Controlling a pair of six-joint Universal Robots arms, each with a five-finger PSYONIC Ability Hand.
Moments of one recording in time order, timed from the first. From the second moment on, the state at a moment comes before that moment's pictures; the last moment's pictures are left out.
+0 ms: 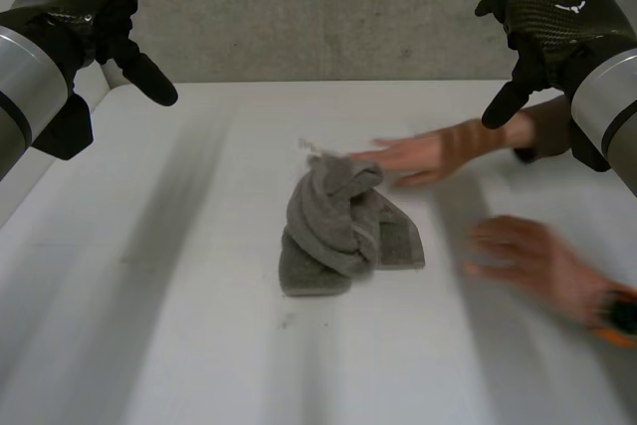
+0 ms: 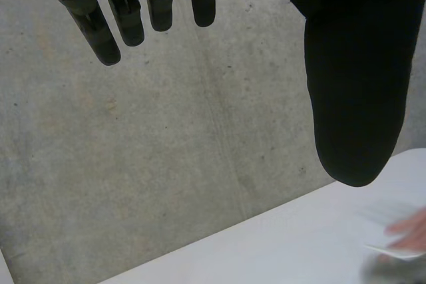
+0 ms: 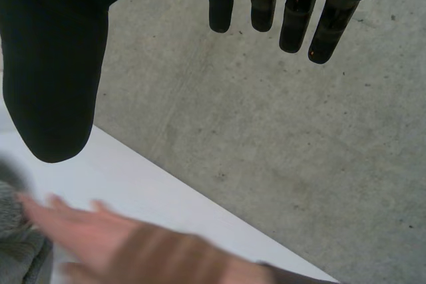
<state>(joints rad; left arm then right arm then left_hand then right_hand) 4.34 -1.63 -1.25 2.95 -1.55 3.12 1.95 -1.43 1.26 0.17 1.57 2.96 0.17 0.17 0.17 0.17 0.03 0.20 0.22 0.21 0.23 0.04</state>
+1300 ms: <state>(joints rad) 4.20 -2.00 -1.21 3.40 -1.57 3.05 2.06 -1.02 1.05 -0.33 1.53 2.90 1.14 1.21 1.21 1.21 1.02 0.89 1.15 1.18 1.19 0.95</state>
